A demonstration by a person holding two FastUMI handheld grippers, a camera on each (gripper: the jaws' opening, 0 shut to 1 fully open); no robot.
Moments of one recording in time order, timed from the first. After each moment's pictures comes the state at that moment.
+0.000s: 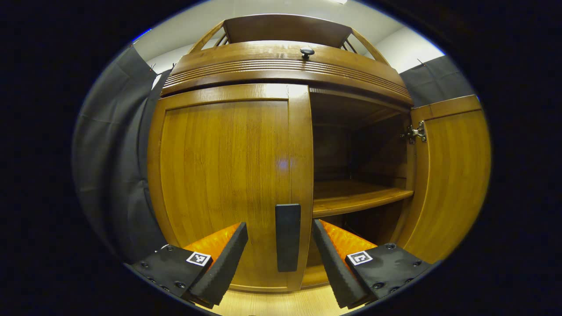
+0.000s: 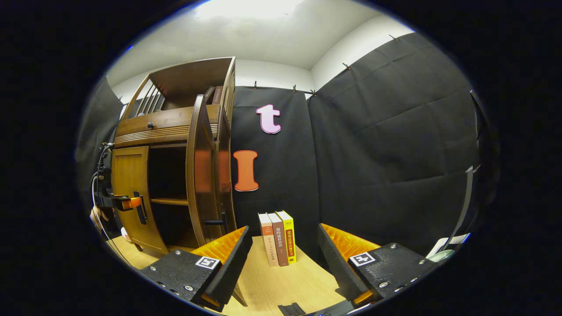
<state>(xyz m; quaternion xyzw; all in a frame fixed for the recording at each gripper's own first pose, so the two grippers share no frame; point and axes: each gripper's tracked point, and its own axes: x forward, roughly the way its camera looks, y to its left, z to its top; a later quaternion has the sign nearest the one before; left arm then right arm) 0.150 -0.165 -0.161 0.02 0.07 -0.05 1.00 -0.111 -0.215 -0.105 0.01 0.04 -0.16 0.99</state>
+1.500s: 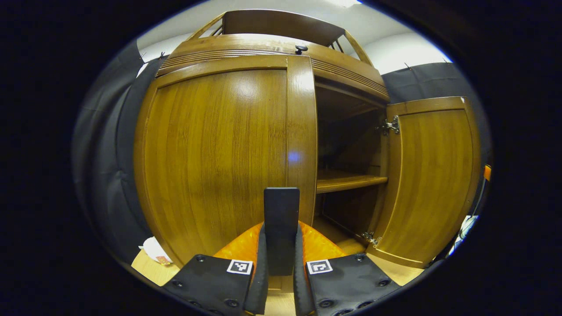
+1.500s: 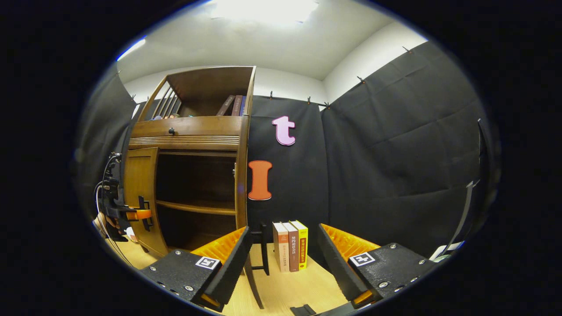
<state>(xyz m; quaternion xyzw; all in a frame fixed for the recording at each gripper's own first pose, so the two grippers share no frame) 0.109 -0.168 -0.182 -0.01 0.09 -0.15 0.99 -0.118 -0.140 -0.067 -0.02 0.01 -0.12 0.99</state>
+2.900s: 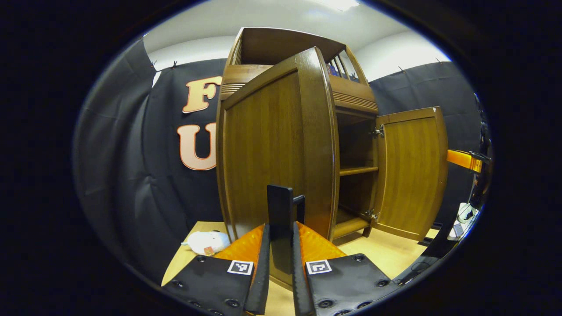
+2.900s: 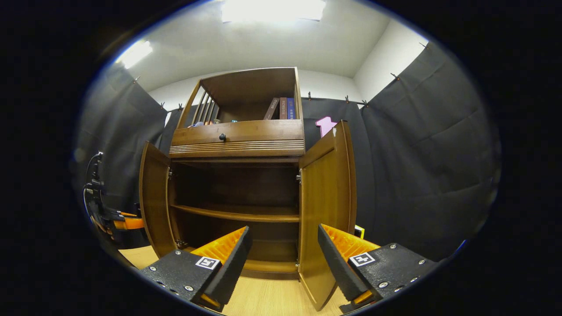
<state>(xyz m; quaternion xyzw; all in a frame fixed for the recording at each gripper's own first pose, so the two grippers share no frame) -0.022 -0.032 -0.150 0.02 0.08 -0.12 0.99 -0.083 -0.008 -0.068 0.01 0.01 0.00 1.00</state>
